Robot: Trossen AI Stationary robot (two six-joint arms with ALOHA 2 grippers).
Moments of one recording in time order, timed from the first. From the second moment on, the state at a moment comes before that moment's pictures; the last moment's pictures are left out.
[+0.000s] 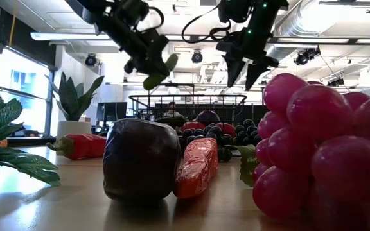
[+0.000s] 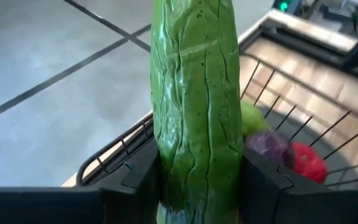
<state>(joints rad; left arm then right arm) 0.66 1.47 1.07 -0.14 -0.10 -0.10 -0.31 1.57 1.33 -0.90 0.28 0.57</state>
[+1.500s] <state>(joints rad) 0.66 1.70 1.08 -0.01 -0.12 0.24 0.16 1.57 1.33 -1.26 0.19 1.40</state>
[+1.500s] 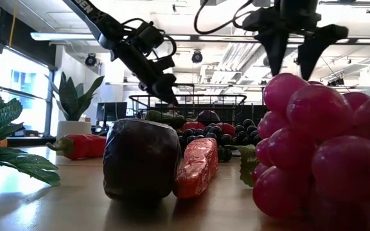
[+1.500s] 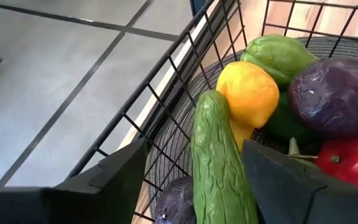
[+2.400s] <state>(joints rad) 0.65 1.70 1.45 -0.40 -0.01 0.22 0.35 1.57 1.16 -1.40 -0.05 0.67</state>
